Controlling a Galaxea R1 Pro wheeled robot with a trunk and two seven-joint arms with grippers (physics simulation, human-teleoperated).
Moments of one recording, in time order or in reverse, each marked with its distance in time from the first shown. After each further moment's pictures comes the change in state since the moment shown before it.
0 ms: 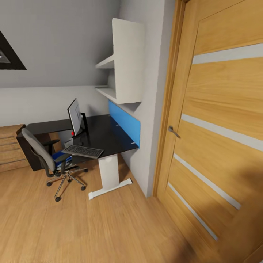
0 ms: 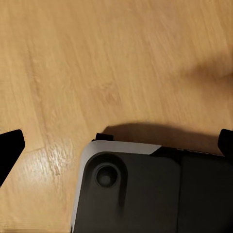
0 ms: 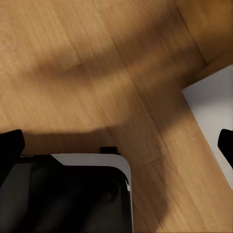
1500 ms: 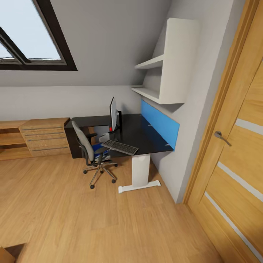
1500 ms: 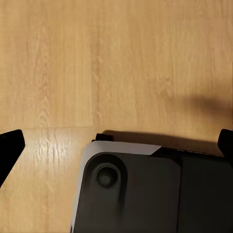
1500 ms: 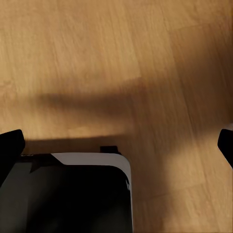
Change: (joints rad) left arm 0.000 0.000 0.002 0.000 0.001 -0.001 0.000; right arm 0.000 0.000 0.001 0.002 0.000 0.001 0.001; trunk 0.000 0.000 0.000
